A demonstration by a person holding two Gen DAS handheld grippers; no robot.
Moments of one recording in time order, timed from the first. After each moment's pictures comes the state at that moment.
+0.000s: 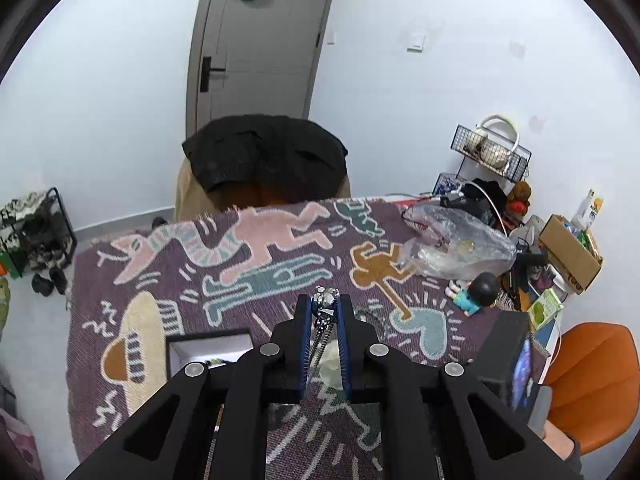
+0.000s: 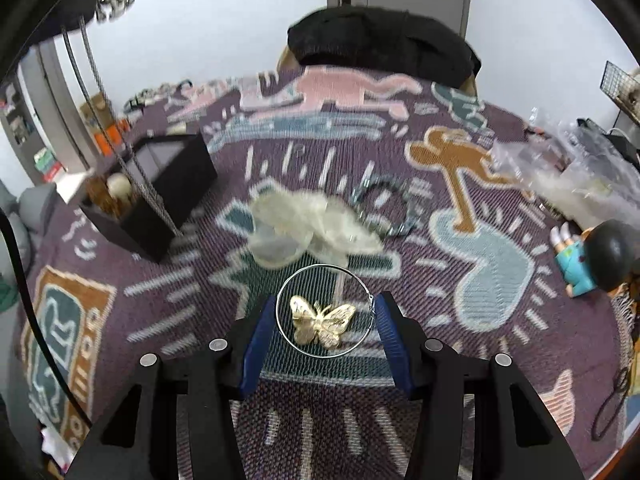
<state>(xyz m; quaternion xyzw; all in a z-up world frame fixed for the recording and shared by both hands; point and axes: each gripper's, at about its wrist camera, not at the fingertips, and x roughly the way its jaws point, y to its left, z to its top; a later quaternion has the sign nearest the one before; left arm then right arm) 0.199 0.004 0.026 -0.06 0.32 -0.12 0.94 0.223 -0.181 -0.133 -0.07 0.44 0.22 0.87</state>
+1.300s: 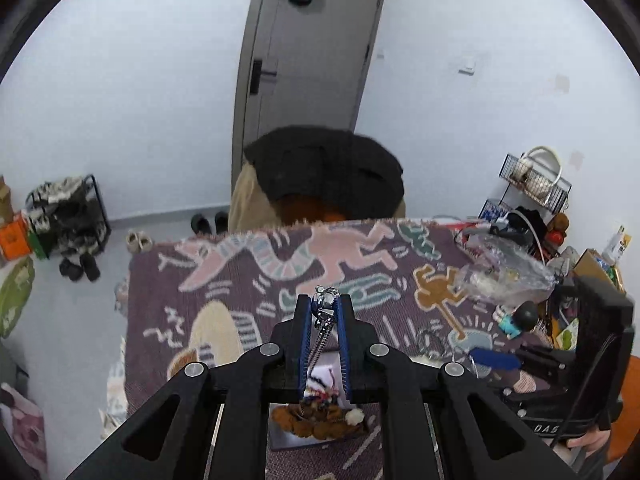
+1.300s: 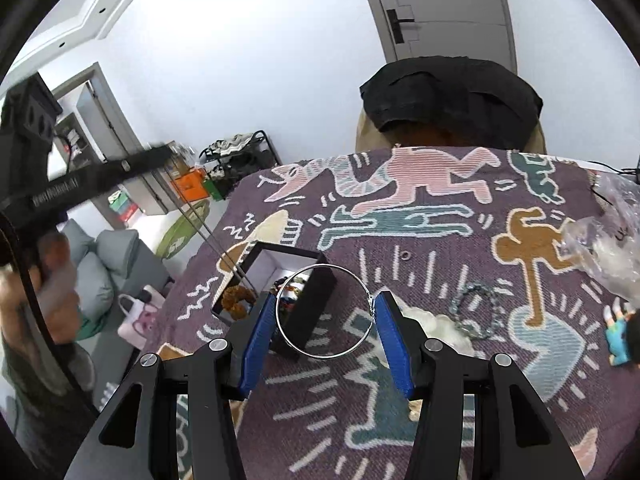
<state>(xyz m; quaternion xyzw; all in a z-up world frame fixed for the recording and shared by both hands) 0.210 0.091 0.026 -0.08 0.33 -0.05 0.94 0.243 -0.137 -0.047 0.03 0.40 0.35 0.84</state>
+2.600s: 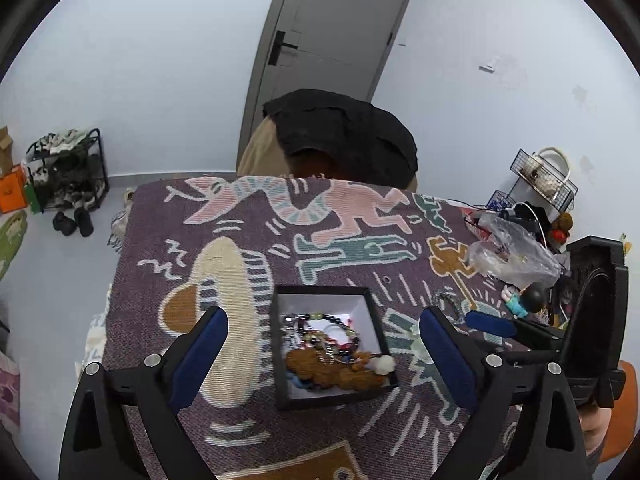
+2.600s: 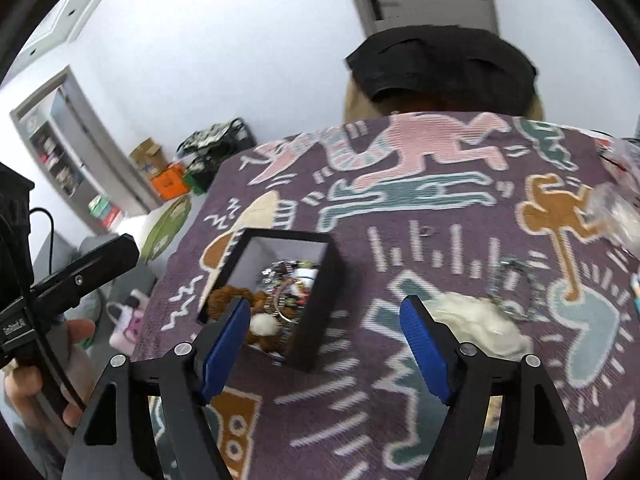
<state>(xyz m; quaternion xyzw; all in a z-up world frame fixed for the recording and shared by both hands) 0.185 0.114 -0.032 -0.13 0.35 -0.05 0.93 0.247 -0.103 -0.081 0.05 0.44 0.30 0.85</state>
